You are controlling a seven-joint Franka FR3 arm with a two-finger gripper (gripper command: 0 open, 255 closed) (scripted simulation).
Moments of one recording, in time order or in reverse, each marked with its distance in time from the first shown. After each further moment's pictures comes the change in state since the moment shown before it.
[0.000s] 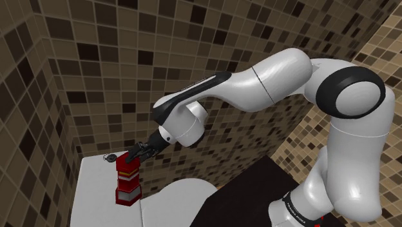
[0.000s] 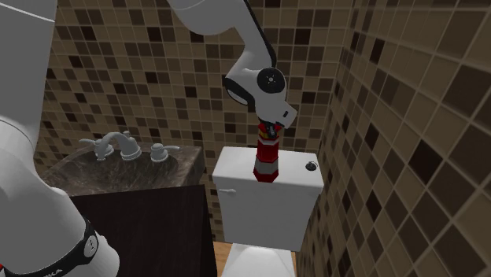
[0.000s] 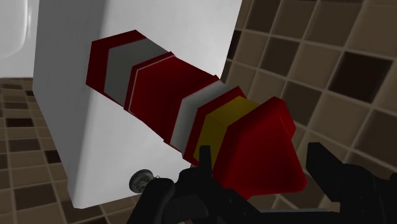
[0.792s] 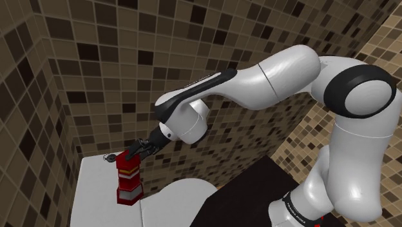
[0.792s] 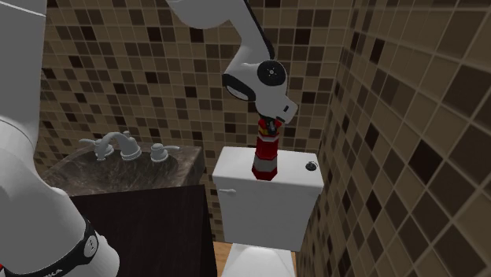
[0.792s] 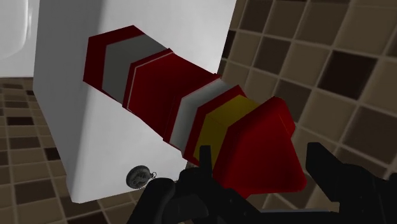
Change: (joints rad) arm 0.007 -0.043 -0.011 -0.022 -0.056 -0.013 0.070
